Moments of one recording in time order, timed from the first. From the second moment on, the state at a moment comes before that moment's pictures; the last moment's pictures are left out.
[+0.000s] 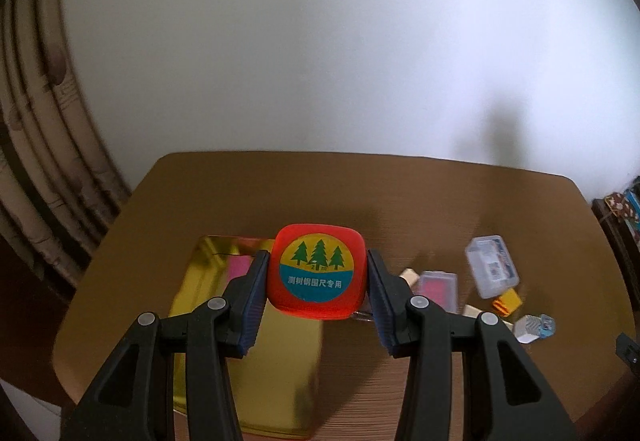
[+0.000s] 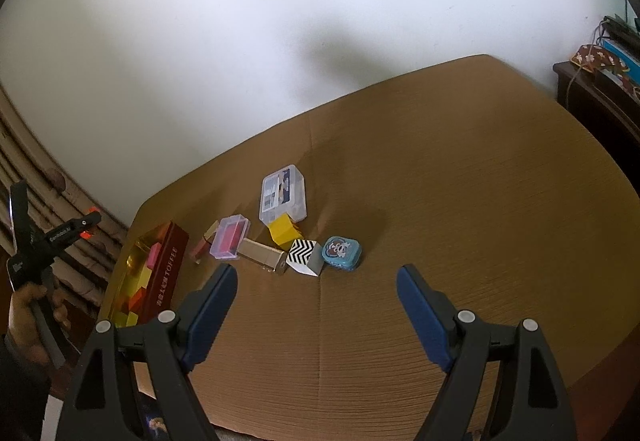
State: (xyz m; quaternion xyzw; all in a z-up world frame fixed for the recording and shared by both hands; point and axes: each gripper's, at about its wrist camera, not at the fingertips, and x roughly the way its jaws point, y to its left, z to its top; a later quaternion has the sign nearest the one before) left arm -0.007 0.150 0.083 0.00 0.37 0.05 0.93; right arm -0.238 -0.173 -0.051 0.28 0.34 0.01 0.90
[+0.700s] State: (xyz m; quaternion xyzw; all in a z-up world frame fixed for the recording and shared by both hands) left arm -0.013 0.228 0.025 -0.01 0.43 0.11 0.89; right arm -0.233 -0.160 -0.056 0.26 0.36 0.01 0.90
